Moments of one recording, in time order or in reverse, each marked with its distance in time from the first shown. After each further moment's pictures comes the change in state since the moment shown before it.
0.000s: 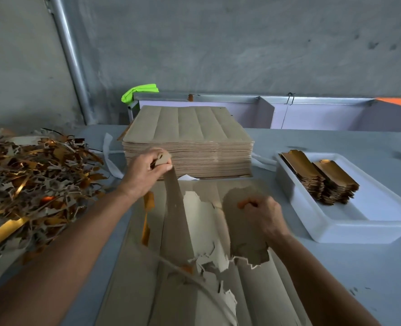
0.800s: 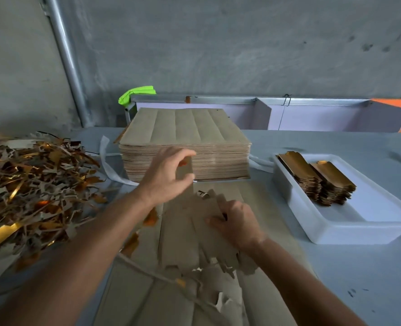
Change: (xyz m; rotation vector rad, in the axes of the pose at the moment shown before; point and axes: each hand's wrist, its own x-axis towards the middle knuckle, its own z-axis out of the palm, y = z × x) left_hand -0.003 0.040 0.020 0.232 -0.129 0.179; right_hand -0.023 -0.035 0.019 -0.237 -0.187 -0.220
